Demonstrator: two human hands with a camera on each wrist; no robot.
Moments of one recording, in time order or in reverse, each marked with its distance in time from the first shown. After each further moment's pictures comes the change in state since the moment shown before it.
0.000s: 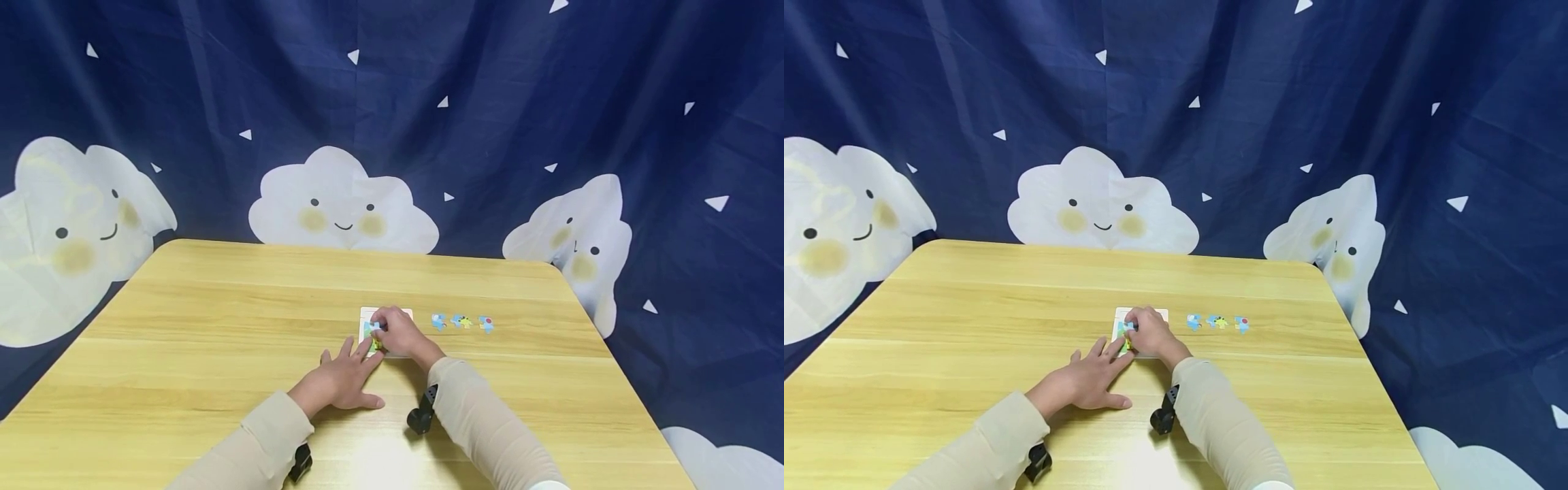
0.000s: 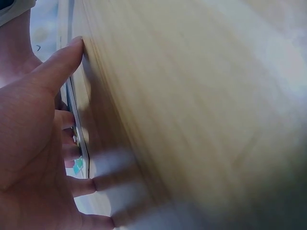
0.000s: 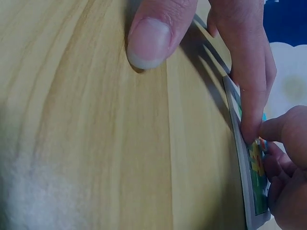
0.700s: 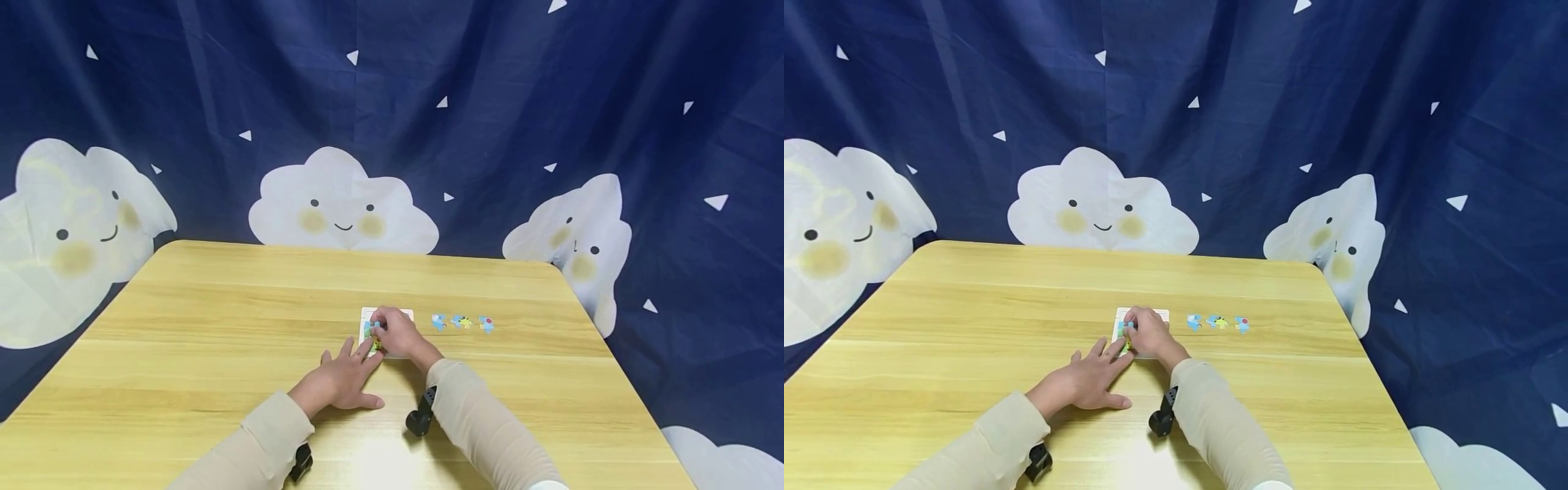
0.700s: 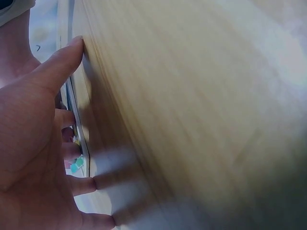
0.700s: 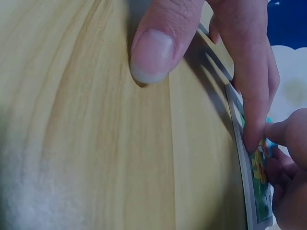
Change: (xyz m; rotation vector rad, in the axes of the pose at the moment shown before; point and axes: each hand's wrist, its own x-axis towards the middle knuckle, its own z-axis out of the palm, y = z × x) left_hand 0.002 -0.003 0.002 0.025 -0.012 0.009; right_hand 0.000 -0.006 0.002 0.024 0.045 0.038
